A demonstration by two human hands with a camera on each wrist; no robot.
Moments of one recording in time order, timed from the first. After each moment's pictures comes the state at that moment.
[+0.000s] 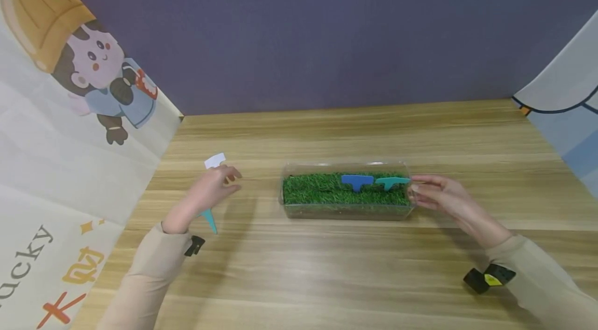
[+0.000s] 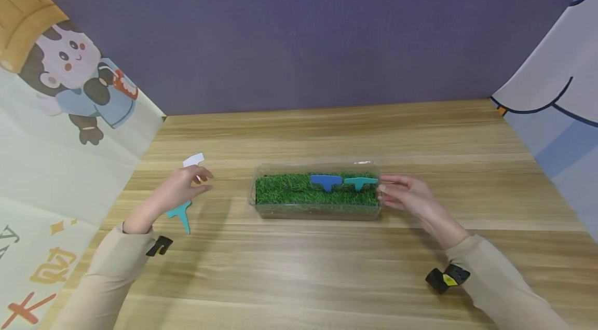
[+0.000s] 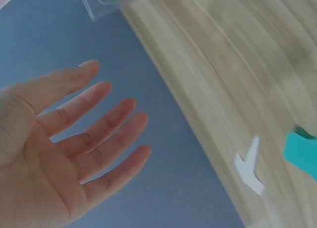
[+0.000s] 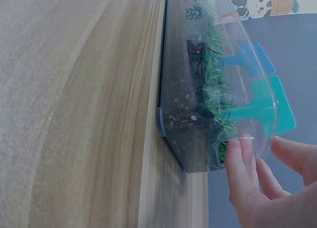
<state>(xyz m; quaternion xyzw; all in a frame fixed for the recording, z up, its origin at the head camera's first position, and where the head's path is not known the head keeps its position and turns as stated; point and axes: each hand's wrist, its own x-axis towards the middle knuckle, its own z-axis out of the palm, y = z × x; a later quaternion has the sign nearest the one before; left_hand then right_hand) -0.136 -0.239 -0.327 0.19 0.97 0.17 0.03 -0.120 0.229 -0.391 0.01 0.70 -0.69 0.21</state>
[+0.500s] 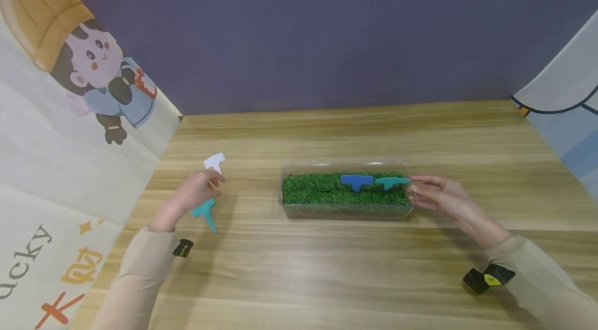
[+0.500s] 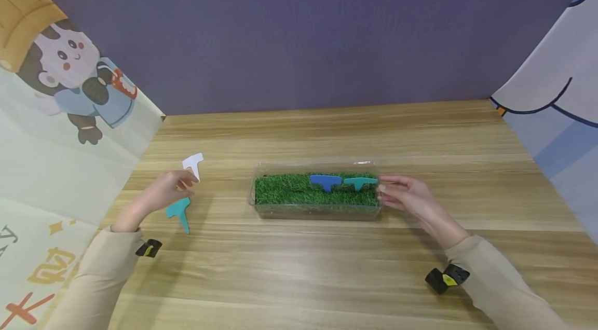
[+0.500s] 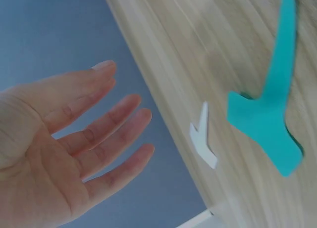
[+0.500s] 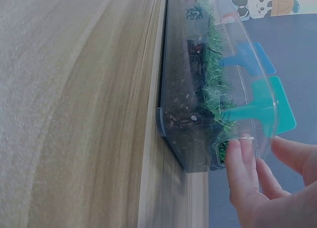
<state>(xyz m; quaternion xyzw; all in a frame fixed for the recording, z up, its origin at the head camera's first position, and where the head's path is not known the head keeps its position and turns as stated) -0.142 -0.278 -0.338 0.17 0.96 0.19 0.07 -0.120 0.229 -0.391 0.01 0.69 -0.70 0.21</state>
